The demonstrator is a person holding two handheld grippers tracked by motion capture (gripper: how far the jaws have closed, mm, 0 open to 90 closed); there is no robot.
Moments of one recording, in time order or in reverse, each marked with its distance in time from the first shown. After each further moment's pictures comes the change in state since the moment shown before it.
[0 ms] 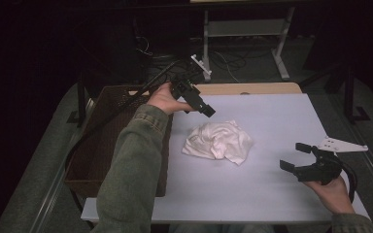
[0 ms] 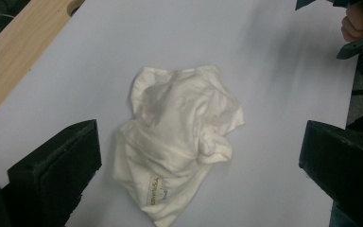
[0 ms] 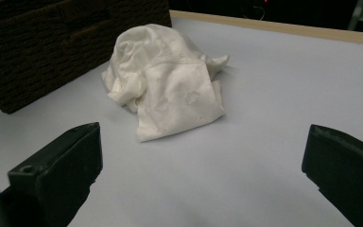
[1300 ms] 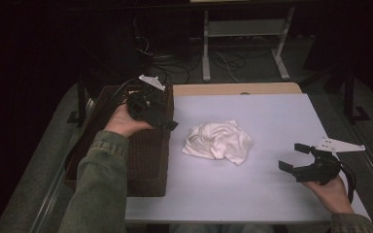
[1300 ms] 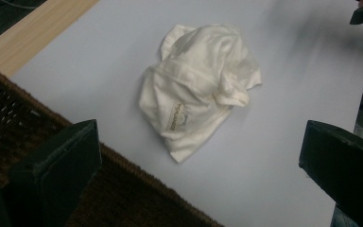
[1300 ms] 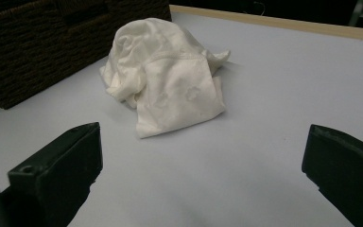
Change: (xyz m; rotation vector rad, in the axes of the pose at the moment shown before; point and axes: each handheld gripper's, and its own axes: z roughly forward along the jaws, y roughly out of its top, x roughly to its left) left arm -0.001 -0.105 -0.049 -0.107 0.086 -0.103; right arm 0.001 -0.001 0.003 0.022 0.000 -0.008
